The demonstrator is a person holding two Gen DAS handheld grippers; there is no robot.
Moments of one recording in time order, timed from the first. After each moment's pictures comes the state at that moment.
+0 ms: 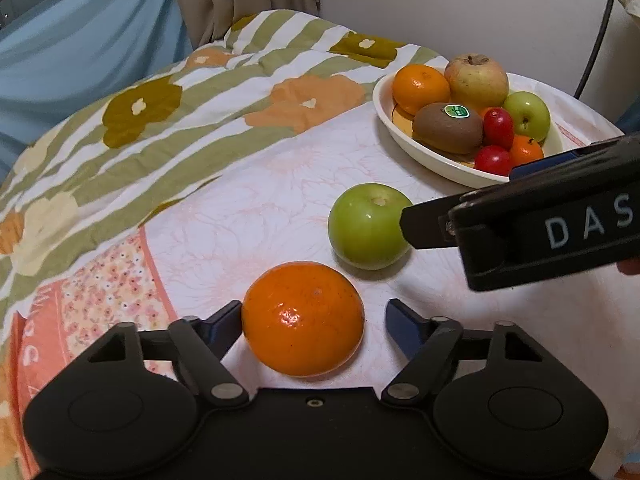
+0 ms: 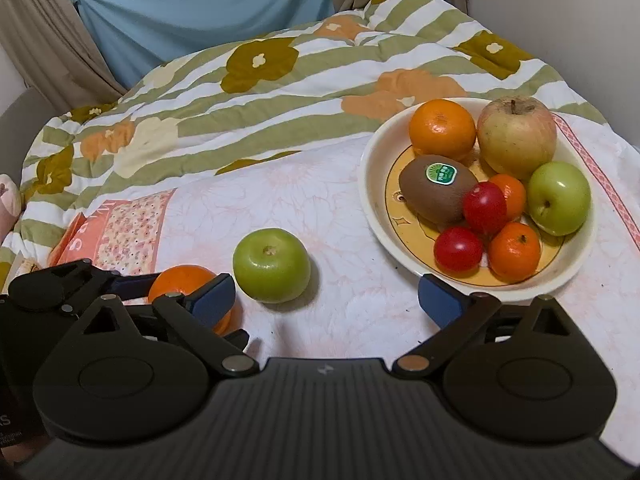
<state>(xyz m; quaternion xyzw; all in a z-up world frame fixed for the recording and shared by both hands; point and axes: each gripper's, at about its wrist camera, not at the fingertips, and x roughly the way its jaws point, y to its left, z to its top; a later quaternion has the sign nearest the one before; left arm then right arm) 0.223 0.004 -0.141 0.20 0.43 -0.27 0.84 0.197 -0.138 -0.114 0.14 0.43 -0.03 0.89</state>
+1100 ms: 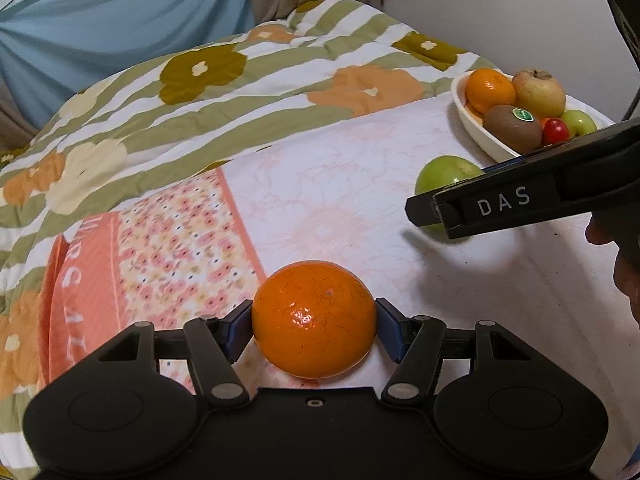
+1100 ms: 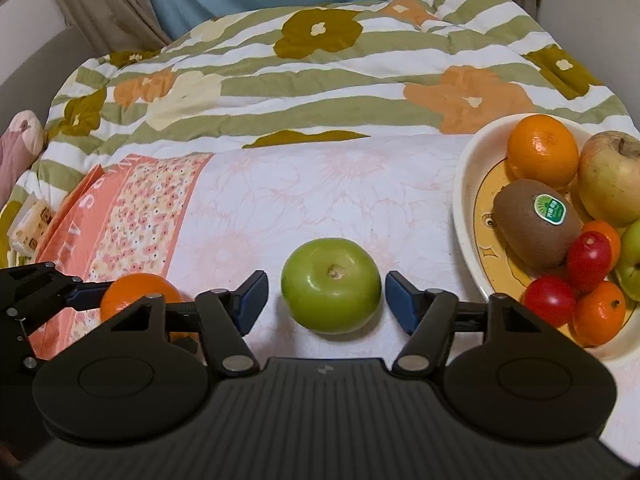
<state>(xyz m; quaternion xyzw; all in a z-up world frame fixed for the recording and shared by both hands) 0.218 0.054 -0.138 0.16 0.45 -0.20 0.85 0.248 -0.102 -0.140 0.07 0.46 0.06 0.88</state>
